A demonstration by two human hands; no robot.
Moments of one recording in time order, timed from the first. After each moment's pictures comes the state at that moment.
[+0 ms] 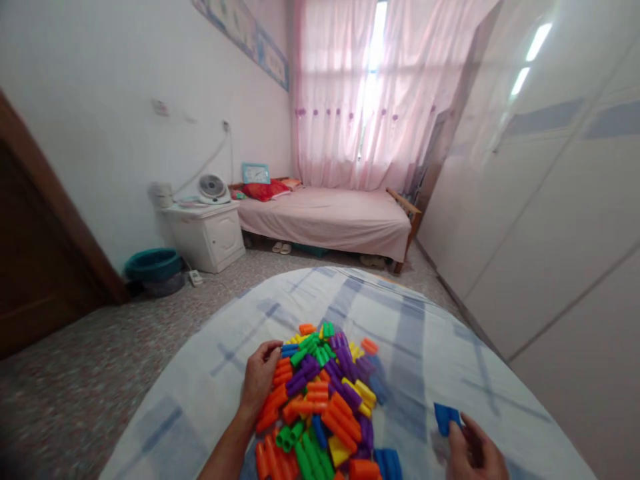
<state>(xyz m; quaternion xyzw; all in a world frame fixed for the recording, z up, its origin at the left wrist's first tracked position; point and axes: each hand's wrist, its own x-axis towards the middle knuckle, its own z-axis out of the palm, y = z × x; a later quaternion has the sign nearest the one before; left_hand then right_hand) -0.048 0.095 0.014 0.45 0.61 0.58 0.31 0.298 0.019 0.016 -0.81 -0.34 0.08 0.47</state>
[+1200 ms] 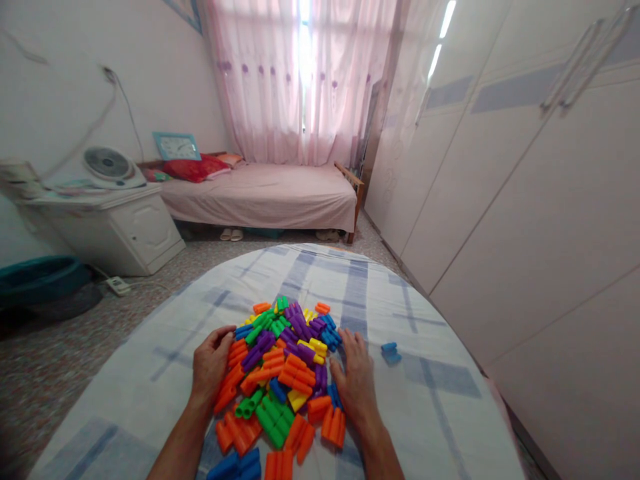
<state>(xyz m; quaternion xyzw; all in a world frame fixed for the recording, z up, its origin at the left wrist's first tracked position) -0.053 0.098 0.008 0.47 0.63 0.54 0.30 0.247 0.031 -0.010 -0.66 -0.67 0.00 0.35</state>
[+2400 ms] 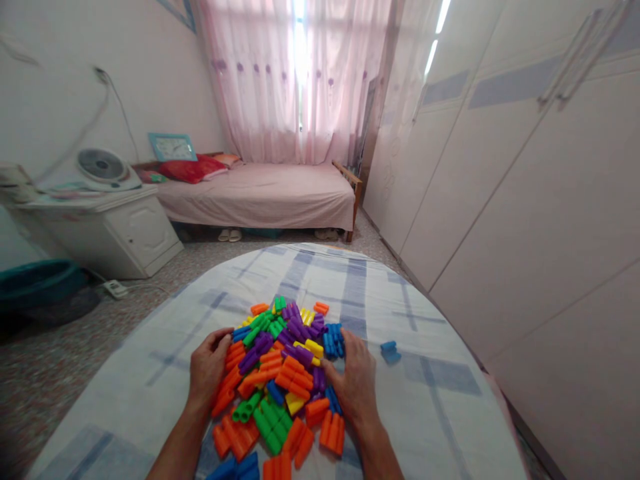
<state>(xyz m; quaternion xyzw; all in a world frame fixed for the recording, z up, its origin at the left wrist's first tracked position) -0.051 0.097 0.012 0.46 0.64 0.53 0.30 0.242 0.032 -0.008 -0.67 -0.64 -0.01 0.37</state>
